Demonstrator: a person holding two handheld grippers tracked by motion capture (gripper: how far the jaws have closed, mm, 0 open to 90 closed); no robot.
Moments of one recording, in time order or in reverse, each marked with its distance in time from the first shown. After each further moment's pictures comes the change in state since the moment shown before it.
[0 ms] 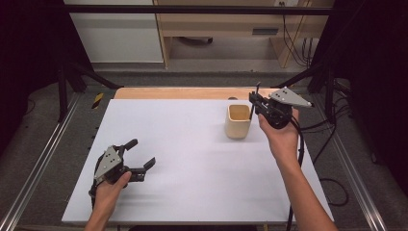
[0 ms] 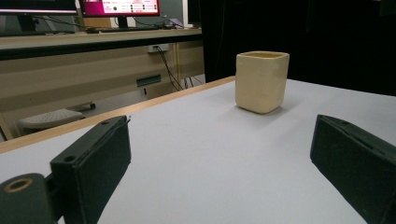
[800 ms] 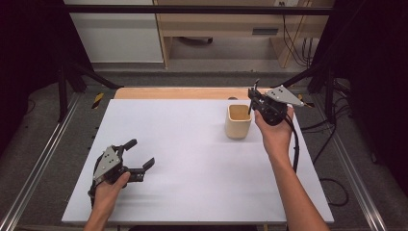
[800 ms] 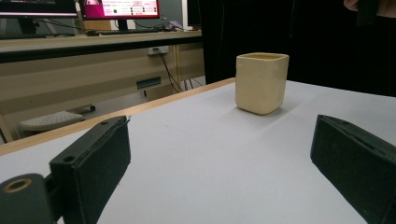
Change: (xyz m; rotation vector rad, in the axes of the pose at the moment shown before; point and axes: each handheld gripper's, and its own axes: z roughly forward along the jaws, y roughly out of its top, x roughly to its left) left arm 0.001 -0.001 -0.002 -0.009 0.000 0.004; right arm -0.003 -0.009 0.022 -0.039 -0.069 0.002
